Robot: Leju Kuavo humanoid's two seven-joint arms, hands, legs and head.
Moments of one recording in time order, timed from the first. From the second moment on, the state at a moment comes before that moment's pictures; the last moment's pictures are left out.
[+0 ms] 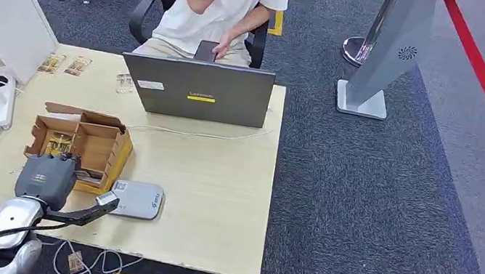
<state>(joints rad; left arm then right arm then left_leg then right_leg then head) -0.06 0.25 0.05 -1.49 -1.57 0.03 0.08 -0.08 -0.10 0.87 -0.14 -1.23 -0.05 -0.03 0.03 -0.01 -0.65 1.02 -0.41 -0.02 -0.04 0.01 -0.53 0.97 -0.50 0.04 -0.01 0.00</state>
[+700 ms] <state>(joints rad) 0.04 0.24 -0.05 -1.77 -1.57 0.28 -0.05 -0.08 -0.10 0.88 -0.14 -1.30 -0.07 -0.05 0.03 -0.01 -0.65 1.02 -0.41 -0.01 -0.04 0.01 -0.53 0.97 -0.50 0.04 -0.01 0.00</state>
